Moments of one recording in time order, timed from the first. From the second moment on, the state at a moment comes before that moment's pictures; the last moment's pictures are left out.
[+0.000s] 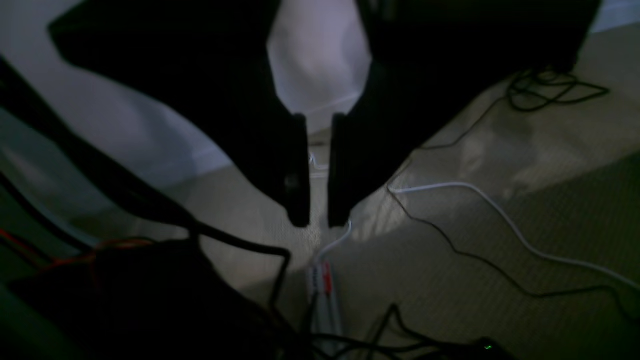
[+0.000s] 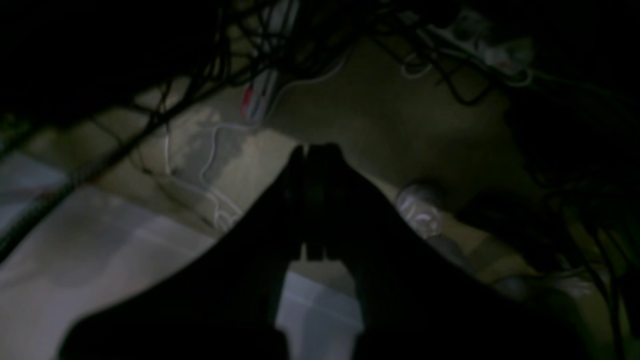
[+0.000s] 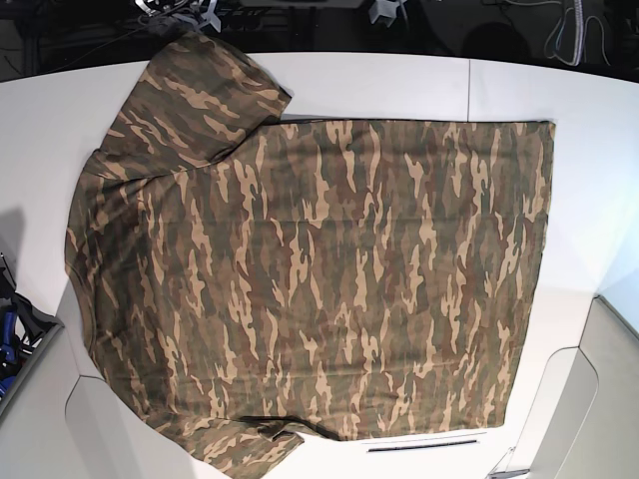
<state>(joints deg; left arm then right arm) 12.7 -6.9 22.2 23.6 -19.6 -13.4 17.2 -12.2 7.9 -13.7 27.5 -6.7 20.6 -16.8</state>
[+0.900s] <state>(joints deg) 53.3 -13.9 -17.5 82.9 -40.5 -28.2 33.1 -52.6 32.6 -9.7 93.9 17.0 32.0 -17.9</state>
